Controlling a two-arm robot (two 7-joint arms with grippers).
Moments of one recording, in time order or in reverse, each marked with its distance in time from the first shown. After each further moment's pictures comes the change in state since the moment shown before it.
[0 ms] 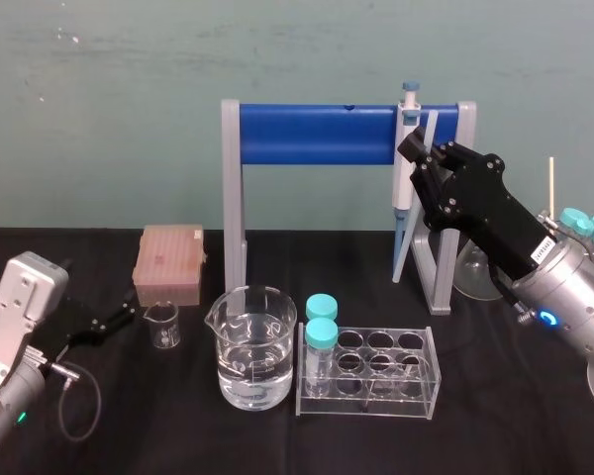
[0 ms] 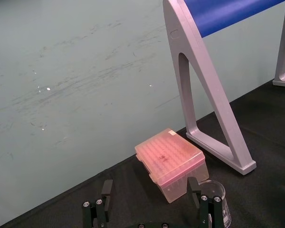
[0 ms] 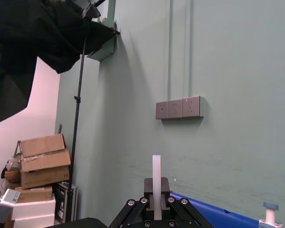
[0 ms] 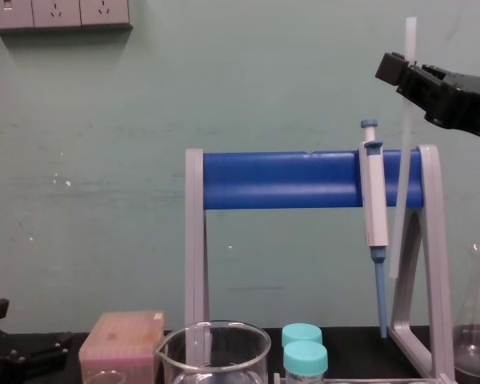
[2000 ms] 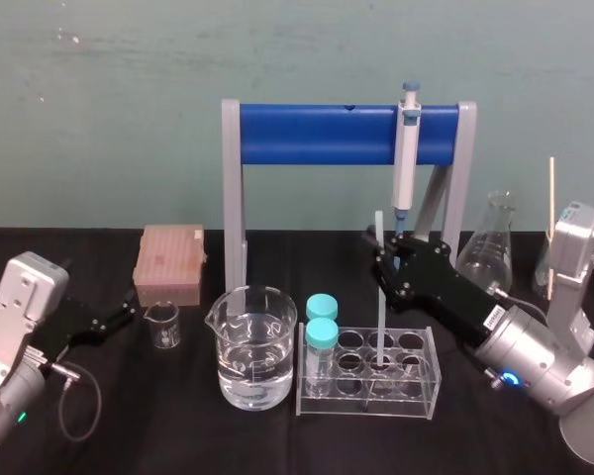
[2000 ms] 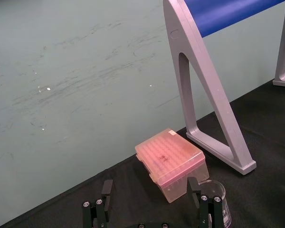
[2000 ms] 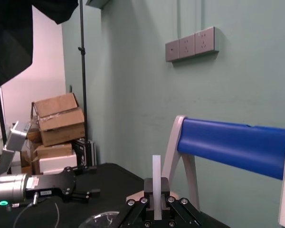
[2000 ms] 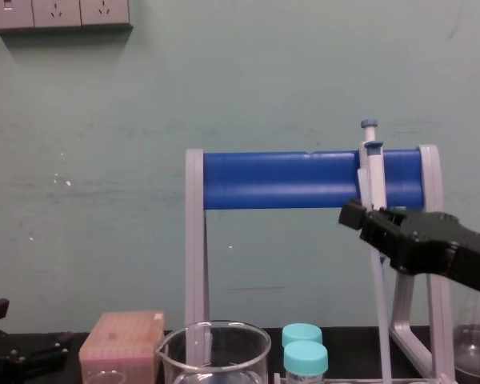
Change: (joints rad) left arm 0.000 0.000 0.000 0.000 0.000 0.000 0.000; right arm 0.003 -0.006 -0.093 0.165 -0.042 0.037 0.042
